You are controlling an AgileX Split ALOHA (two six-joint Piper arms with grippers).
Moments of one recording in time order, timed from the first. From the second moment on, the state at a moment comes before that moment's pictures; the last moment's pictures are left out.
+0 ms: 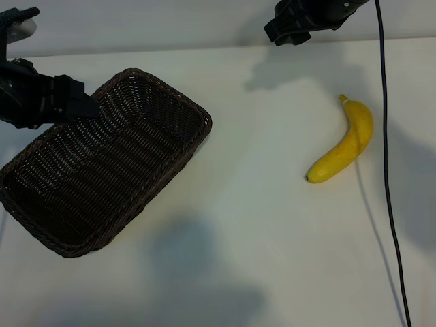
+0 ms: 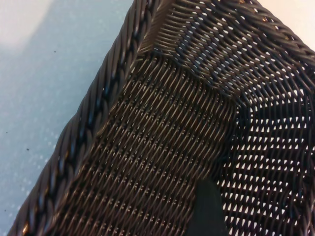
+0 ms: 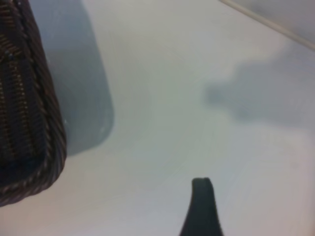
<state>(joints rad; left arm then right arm) 0.05 1.52 -1.00 -0.68 0.70 0.52 0.39 1.89 -1.71 0.22 0.84 -0.30</state>
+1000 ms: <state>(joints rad) 0.05 1.52 -1.00 -0.68 0.75 0.52 0.39 1.89 -1.71 0.22 0.84 -0.30</state>
